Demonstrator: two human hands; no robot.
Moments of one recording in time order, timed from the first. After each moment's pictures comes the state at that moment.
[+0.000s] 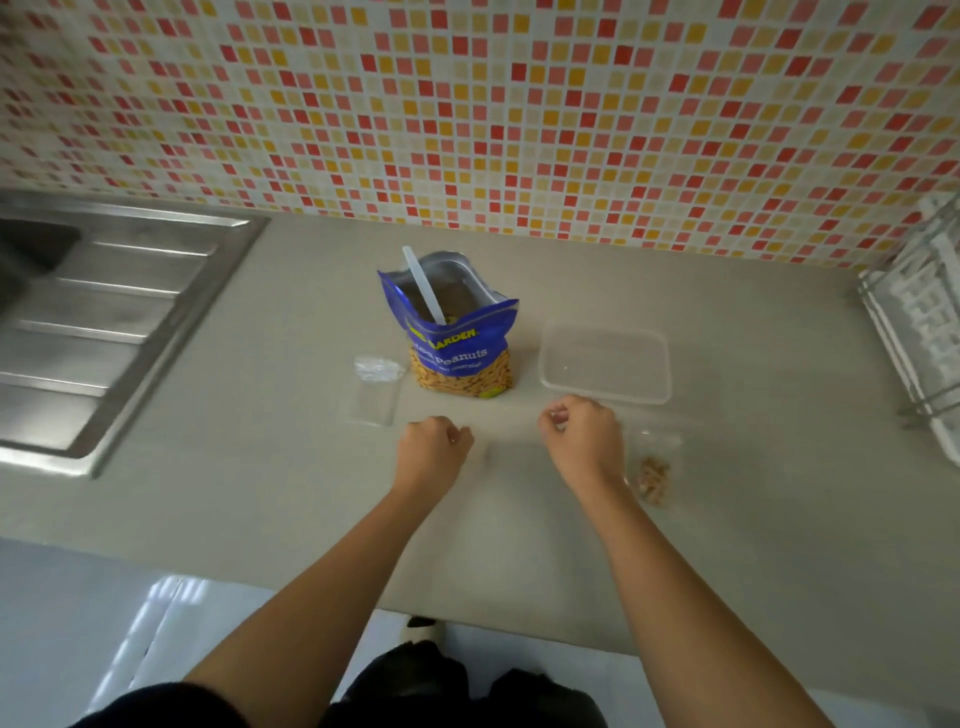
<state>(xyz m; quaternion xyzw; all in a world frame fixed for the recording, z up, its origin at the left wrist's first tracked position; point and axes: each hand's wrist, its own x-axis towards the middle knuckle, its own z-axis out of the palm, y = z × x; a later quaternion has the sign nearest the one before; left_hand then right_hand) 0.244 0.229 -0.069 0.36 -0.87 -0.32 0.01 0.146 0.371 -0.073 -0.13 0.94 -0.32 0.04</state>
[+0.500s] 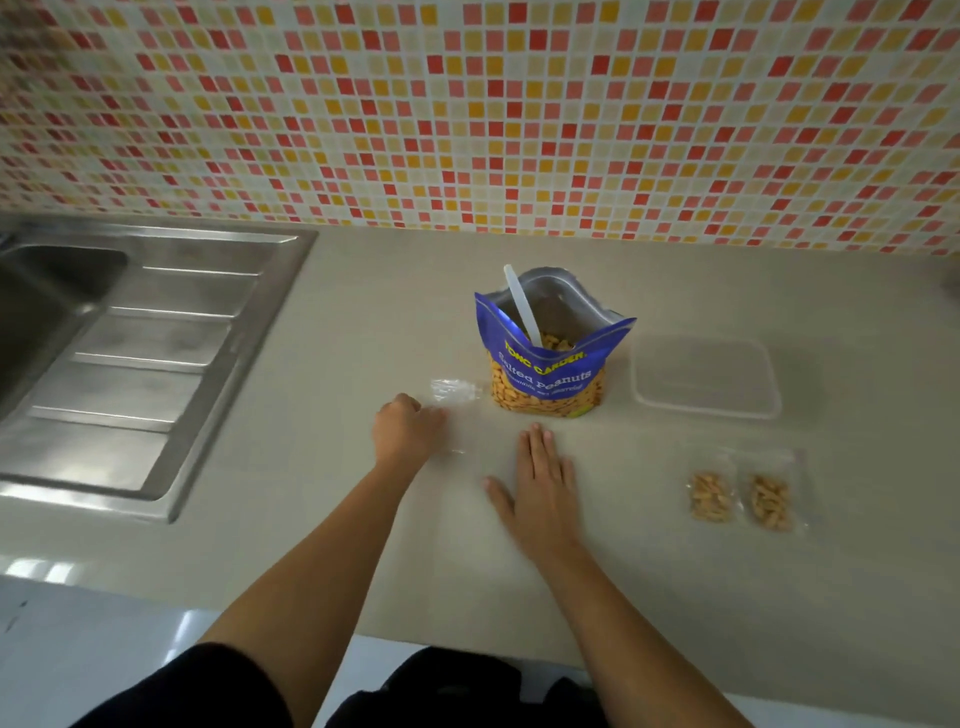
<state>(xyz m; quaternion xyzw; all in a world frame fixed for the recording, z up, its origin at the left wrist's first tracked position) 0.254 0.123 -0.076 0.49 -0.80 -0.34 0.03 0.232 0.295 -0.133 -0.28 0.95 -0.15 0.07</state>
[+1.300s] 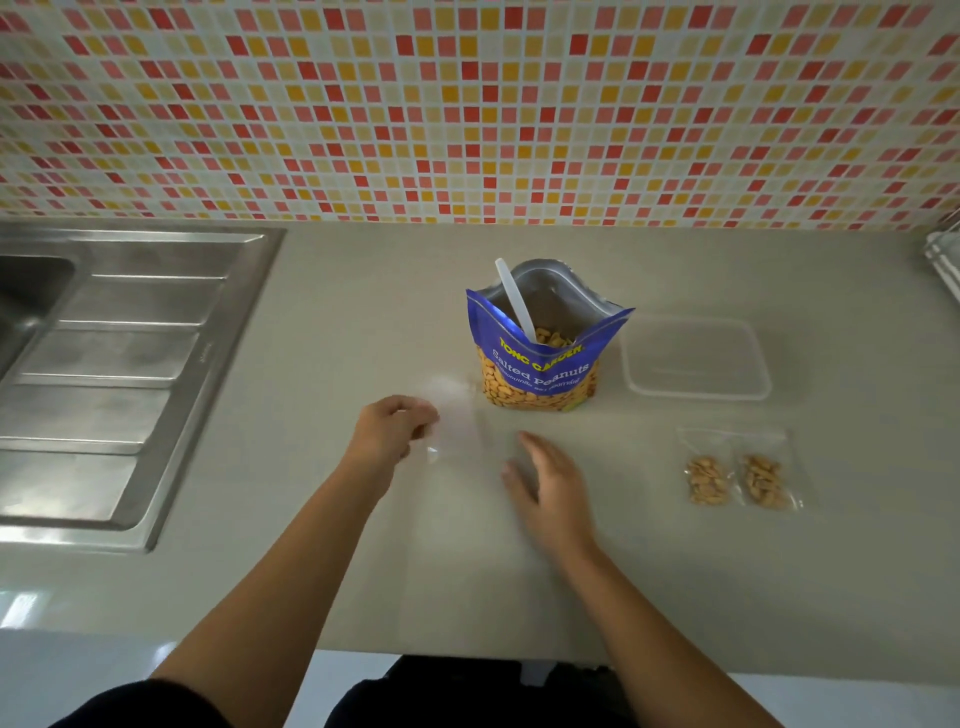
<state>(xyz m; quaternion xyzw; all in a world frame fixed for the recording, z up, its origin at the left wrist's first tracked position) 0.267 0.064 -0.063 0.42 -0.64 -0.64 0.01 0.238 0.257 -0.137 -0.20 0.89 -0.40 0.06</state>
